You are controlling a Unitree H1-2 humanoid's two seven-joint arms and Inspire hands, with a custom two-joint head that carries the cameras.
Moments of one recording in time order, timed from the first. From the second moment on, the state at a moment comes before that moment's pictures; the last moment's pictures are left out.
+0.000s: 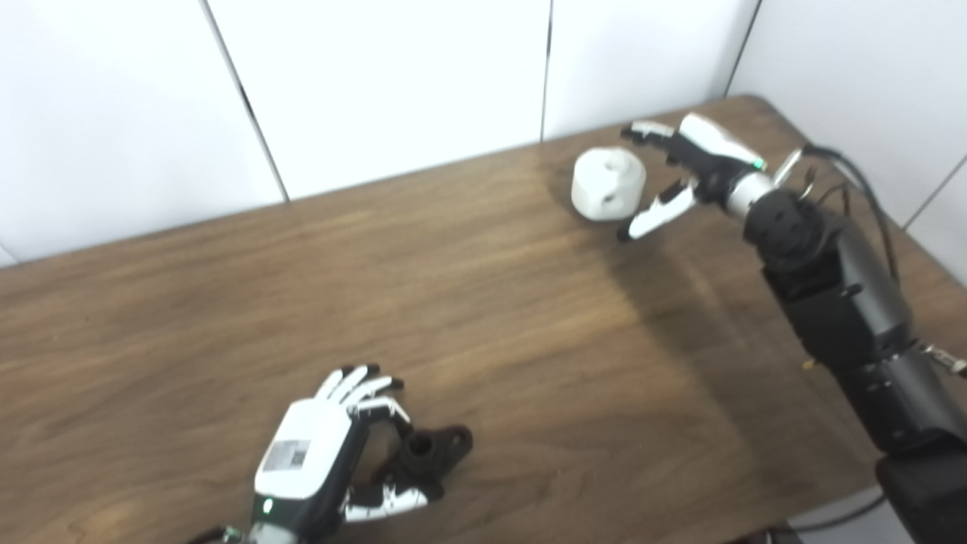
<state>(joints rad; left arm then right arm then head) 0.06 0.29 -0.45 -0.25 0.90 -0.05 -0.11 -0.35 -0.60 0.02 -0.08 -0.64 0.47 0.44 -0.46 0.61</state>
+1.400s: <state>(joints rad) 0.07 0.29 -0.47 -0.23 0.89 -0.05 -0.06 -0.48 -0.64 0.18 0.15 -0.70 0.41 0.38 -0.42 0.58</state>
